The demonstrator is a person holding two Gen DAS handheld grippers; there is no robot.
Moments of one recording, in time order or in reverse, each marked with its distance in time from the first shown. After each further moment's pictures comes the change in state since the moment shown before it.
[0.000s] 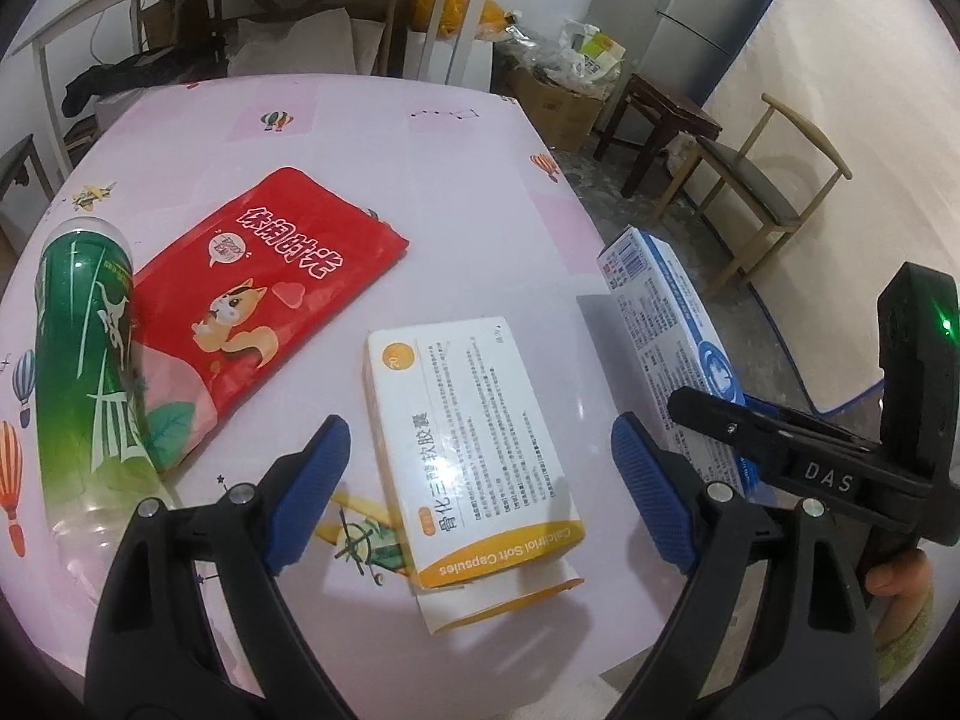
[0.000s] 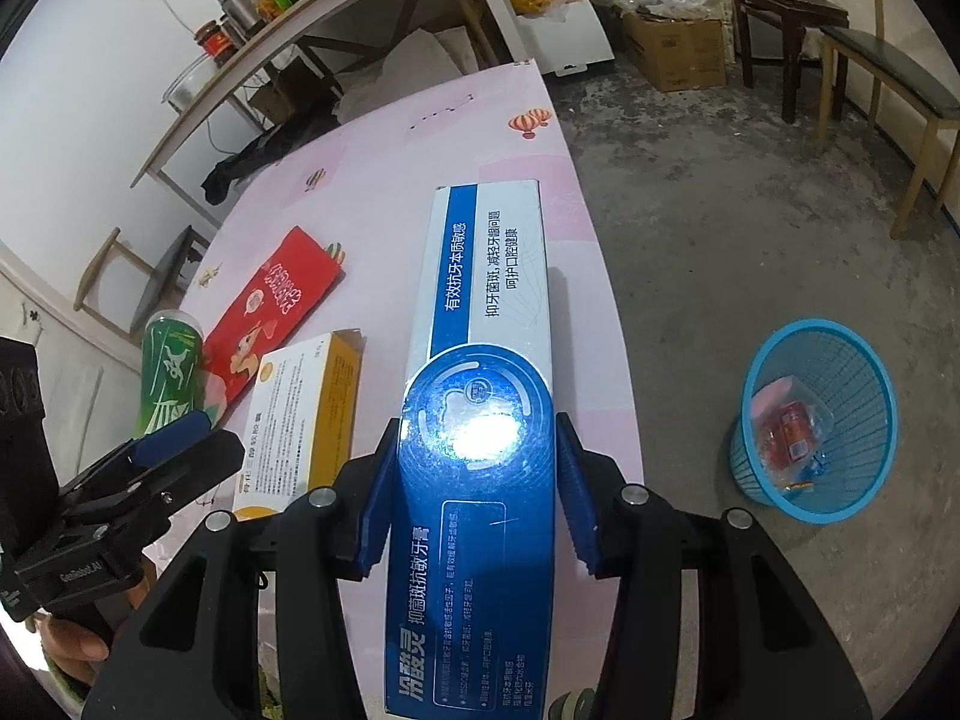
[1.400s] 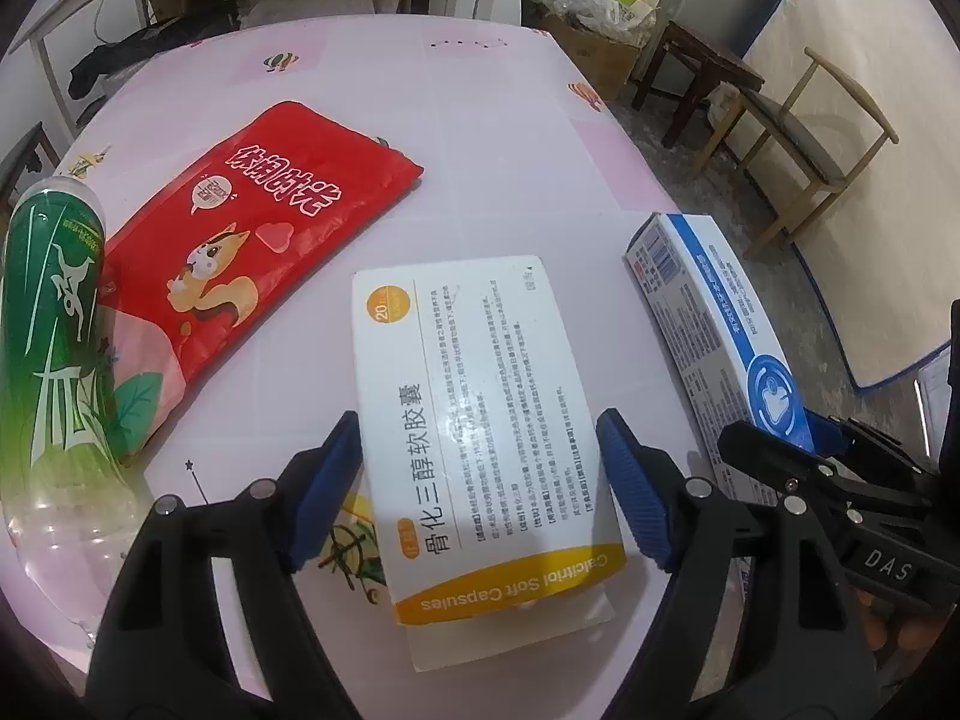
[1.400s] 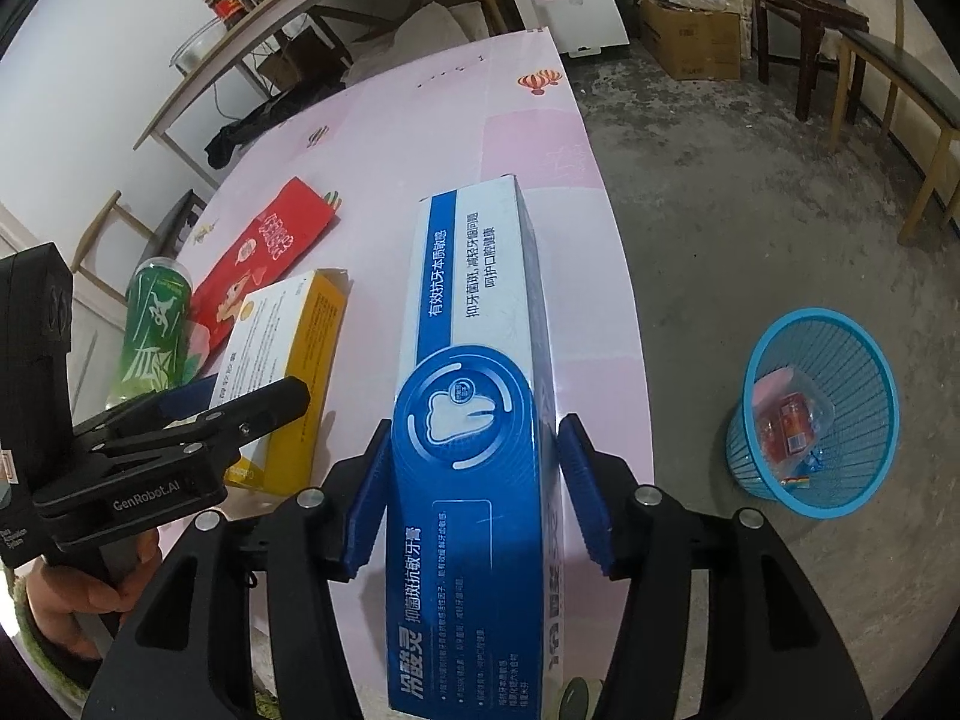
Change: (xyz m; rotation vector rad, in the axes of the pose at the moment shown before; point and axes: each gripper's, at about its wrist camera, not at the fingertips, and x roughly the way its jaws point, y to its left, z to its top) left arm 0.053 0.000 0.002 -0.002 0.124 0.099; right arm 0.011 -0.004 -0.017 -0.051 0.052 -0.013
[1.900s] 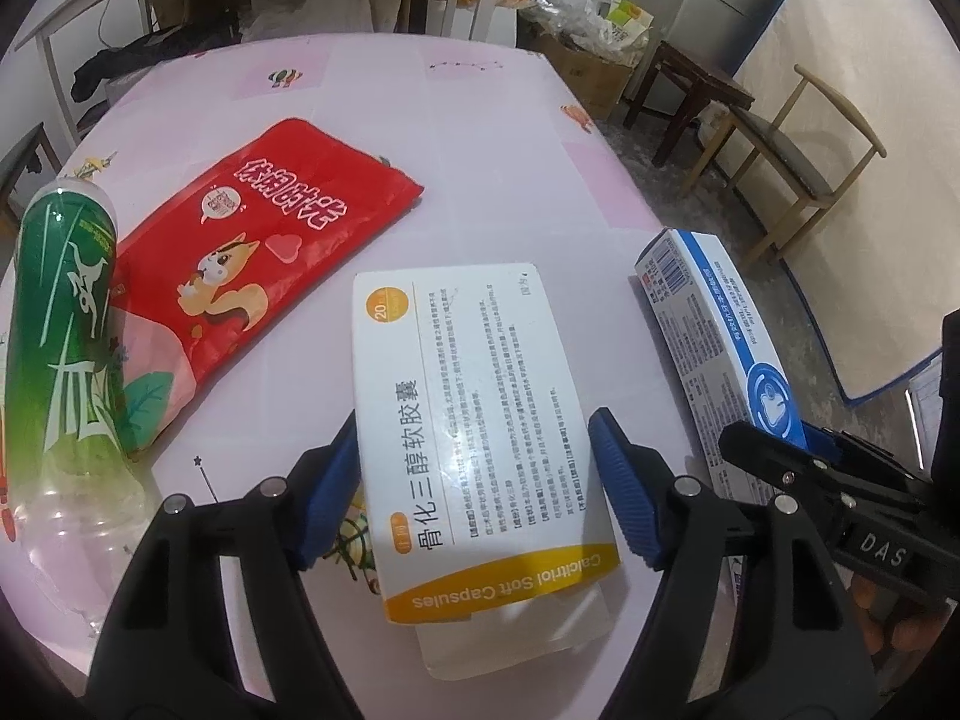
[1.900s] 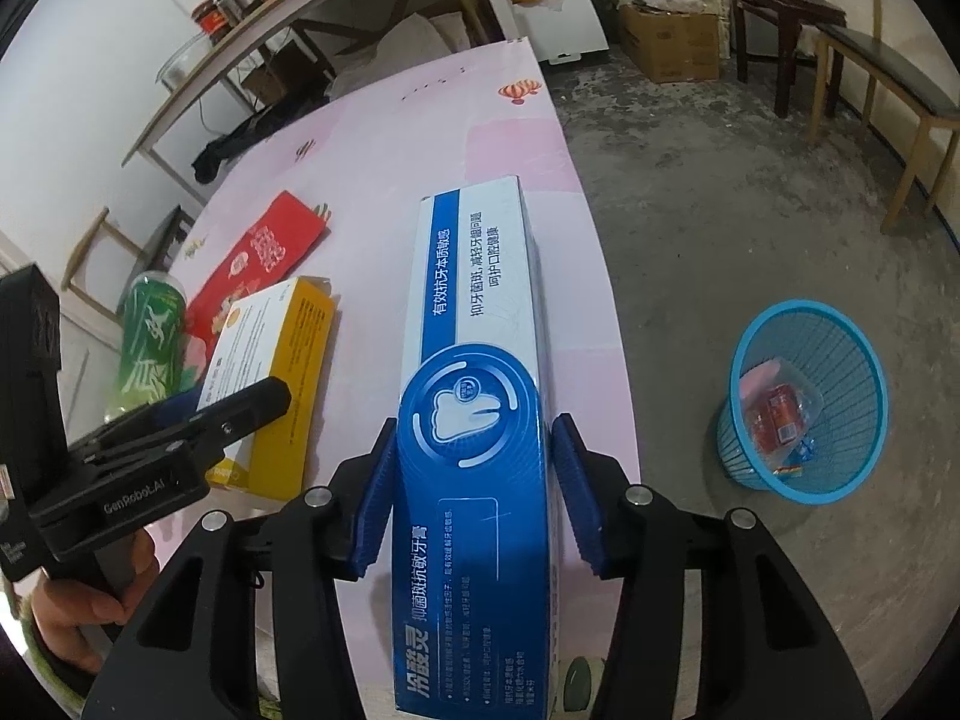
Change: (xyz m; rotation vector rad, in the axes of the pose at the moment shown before) left arm -0.019 0.003 -0.011 -0.005 -0.054 -0.025; right arm -0.012 -0.002 -0.005 0.059 -0.031 -0.006
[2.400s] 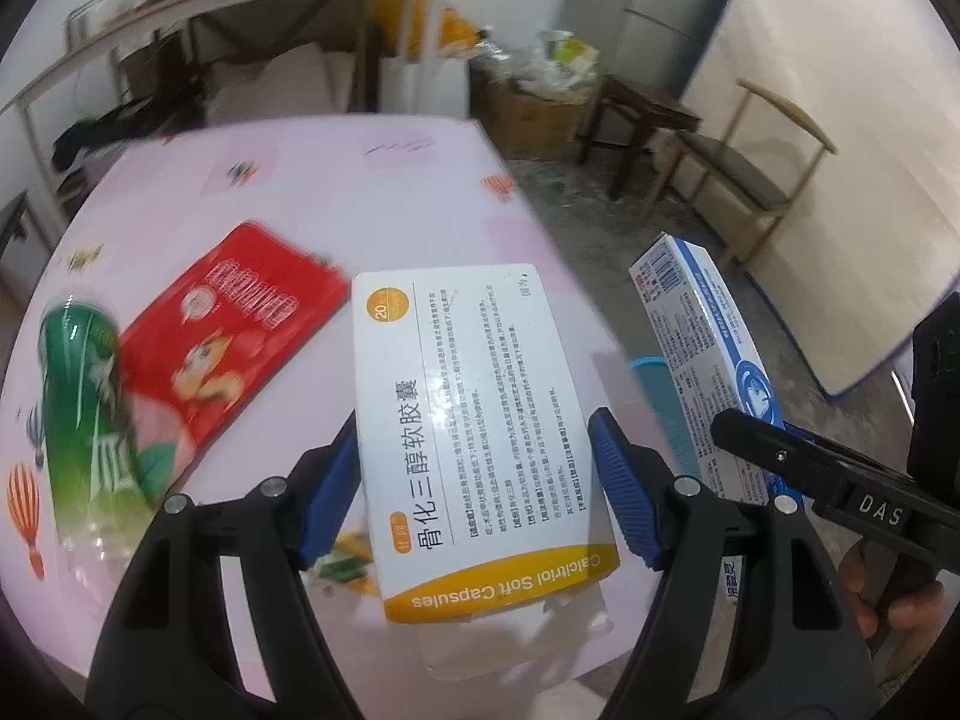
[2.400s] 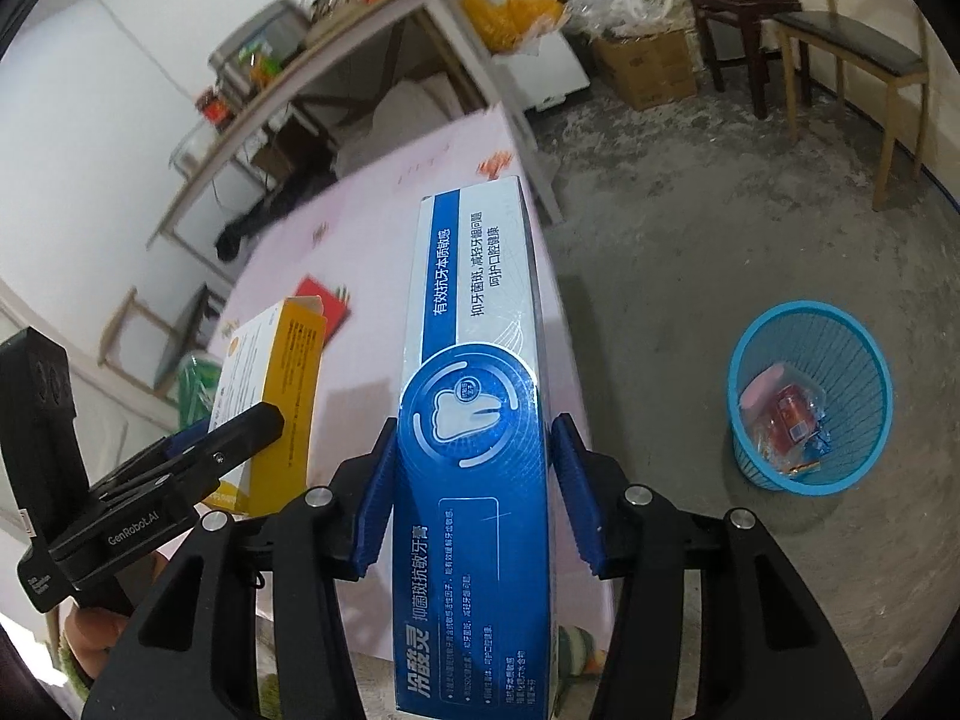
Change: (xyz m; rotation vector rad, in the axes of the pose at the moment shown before) left arm -0.054 -0.051 0.012 0.115 -0.117 -0.057; right arm -0.064 -0.038 -0.002 0.124 -0.164 0.080
